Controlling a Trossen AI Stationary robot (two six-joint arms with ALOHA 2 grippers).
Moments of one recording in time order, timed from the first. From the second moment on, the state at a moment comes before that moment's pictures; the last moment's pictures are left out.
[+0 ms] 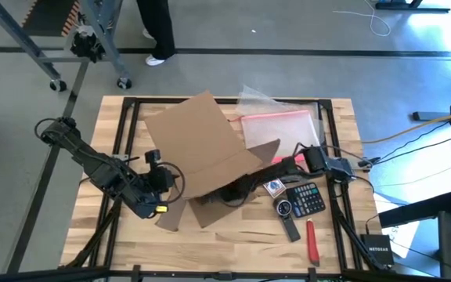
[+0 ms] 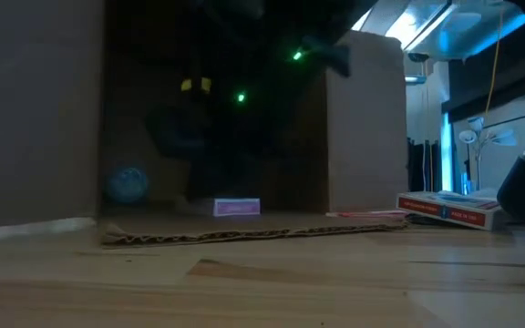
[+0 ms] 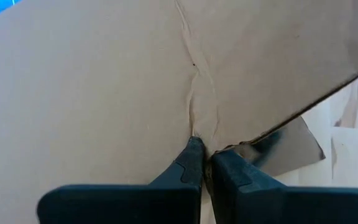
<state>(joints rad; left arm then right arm) -0.61 1.36 1.40 -1.18 -0.74 -0.57 0.26 2.31 1.61 -0.31 0.55 0.77</state>
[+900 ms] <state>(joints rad) -0.61 1.36 1.40 -1.18 -0.74 -0.57 0.58 2.13 1.66 -1.10 0.53 1.28</state>
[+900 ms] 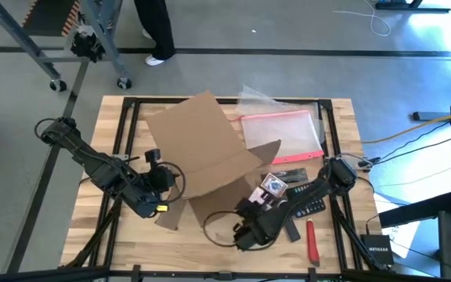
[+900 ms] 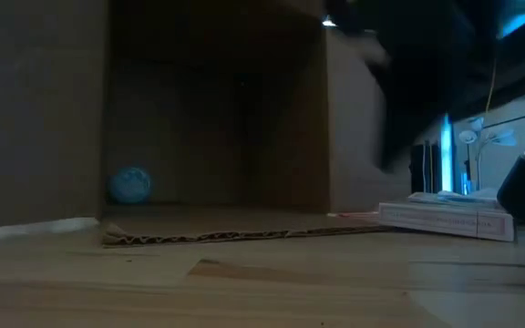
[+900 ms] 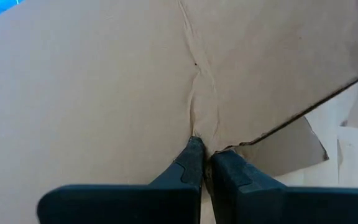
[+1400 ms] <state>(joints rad) -0.65 1.36 1.40 -1.16 -0.64 -0.37 0.47 2.24 1.58 -0.04 0.86 0.27</state>
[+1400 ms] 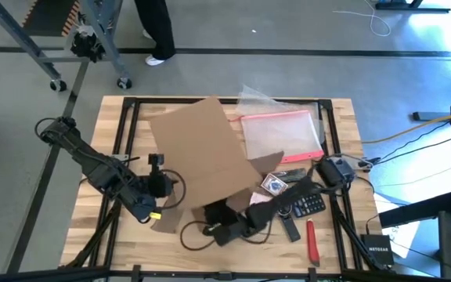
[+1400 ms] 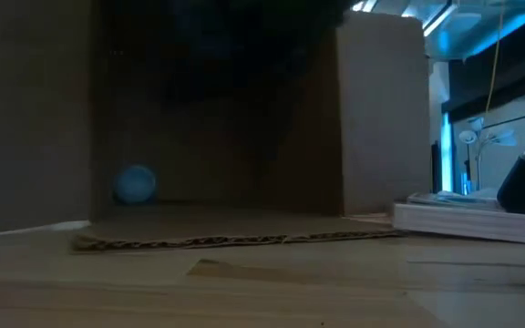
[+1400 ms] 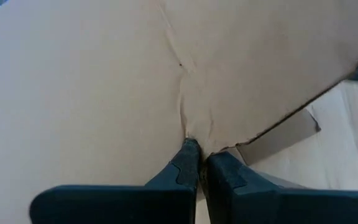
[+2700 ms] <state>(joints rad) -0.64 1.36 1.40 -1.07 -0.63 -0.35 0.11 2.43 1.59 0.57 0.52 -0.08</state>
